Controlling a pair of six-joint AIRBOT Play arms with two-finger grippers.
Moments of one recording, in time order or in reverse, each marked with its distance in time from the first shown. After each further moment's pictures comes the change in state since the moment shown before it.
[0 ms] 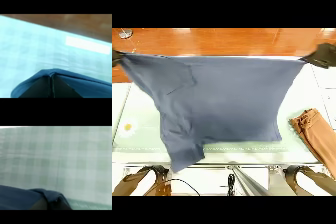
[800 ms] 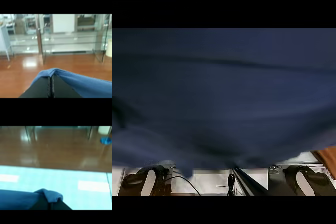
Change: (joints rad) left arm 0.055 0.481 0.541 0.180 -0.299 0.028; right arm 0.000 0.475 0.550 -0.232 0.442 0.142
